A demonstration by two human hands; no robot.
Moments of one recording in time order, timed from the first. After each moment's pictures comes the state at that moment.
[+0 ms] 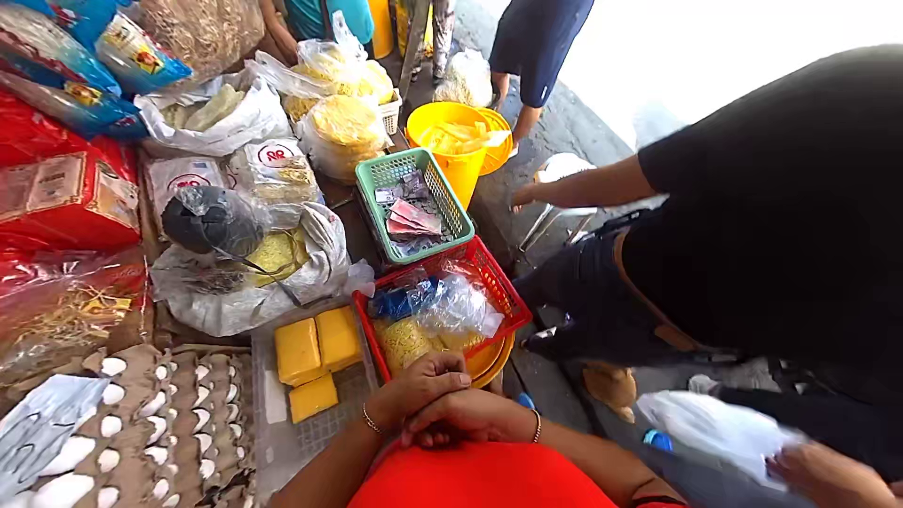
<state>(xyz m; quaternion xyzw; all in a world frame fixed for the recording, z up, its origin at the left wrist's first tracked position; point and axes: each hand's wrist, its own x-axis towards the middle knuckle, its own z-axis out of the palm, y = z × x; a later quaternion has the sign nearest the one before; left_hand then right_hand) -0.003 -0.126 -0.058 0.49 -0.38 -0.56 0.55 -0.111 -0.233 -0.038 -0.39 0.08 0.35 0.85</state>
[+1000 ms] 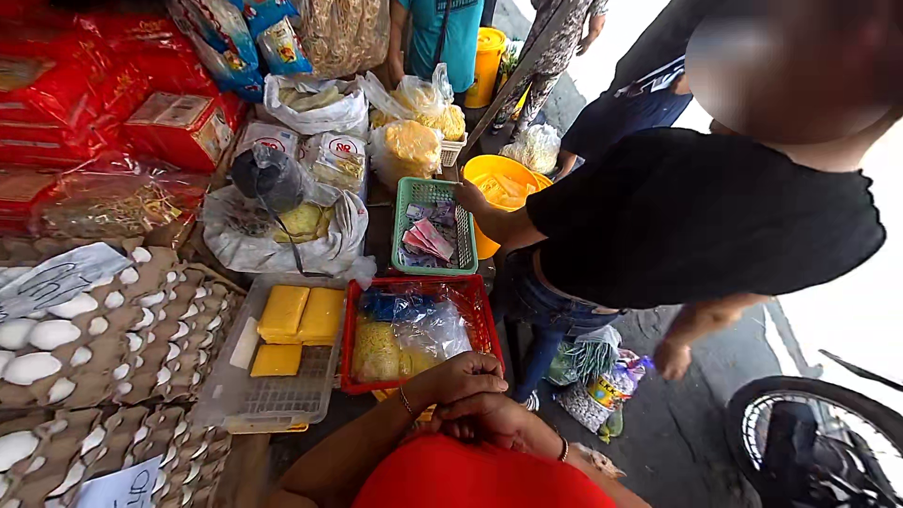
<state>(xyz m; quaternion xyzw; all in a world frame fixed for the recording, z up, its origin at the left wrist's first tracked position) -0.064 -0.268 -0.064 0.54 -0.43 -0.43 0.58 -0.157 -0.382 -0.042 -0.43 0.07 0.38 0.82</state>
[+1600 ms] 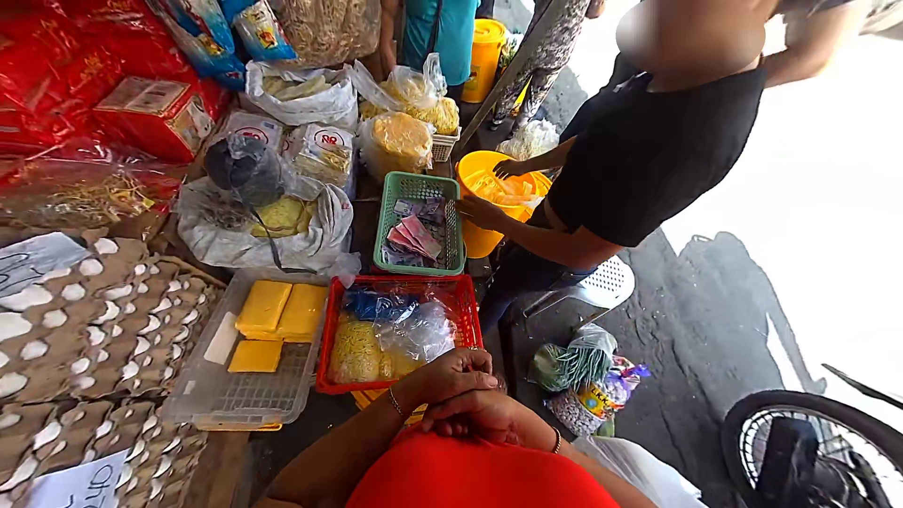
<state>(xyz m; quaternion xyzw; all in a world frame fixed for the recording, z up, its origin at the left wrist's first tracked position) -0.070 -0.311 -0.043 0.60 -0.34 -0.43 0.58 -0.146 -0.436 -0.042 -0.45 0.03 0.42 0.79</state>
